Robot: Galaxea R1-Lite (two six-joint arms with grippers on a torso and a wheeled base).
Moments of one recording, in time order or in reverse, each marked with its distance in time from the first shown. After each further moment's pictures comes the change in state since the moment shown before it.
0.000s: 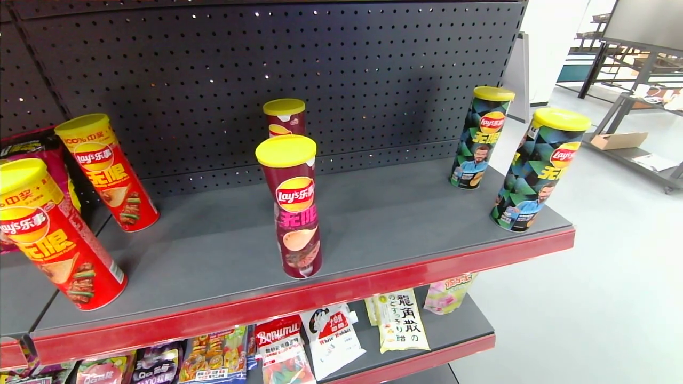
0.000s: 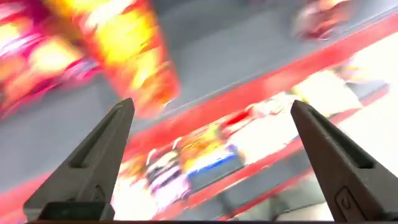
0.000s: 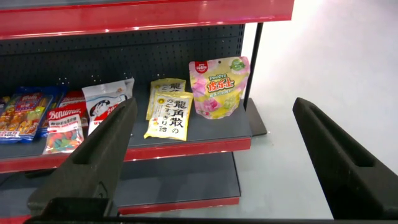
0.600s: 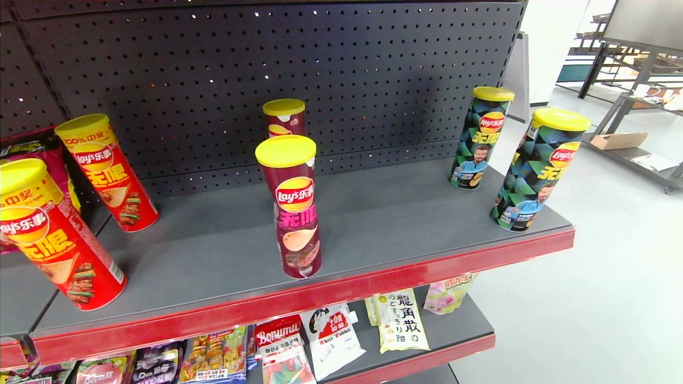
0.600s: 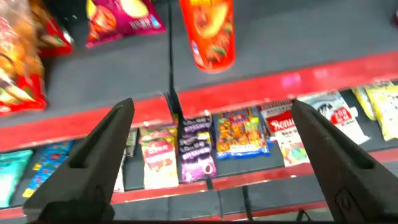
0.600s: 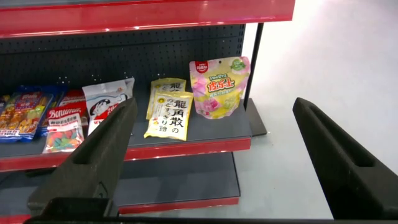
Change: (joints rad) left arm 0.192 -0.146 0.129 0.018 0.003 -0.022; right arm 0.002 0.001 0.000 0.000 0.002 -0.003
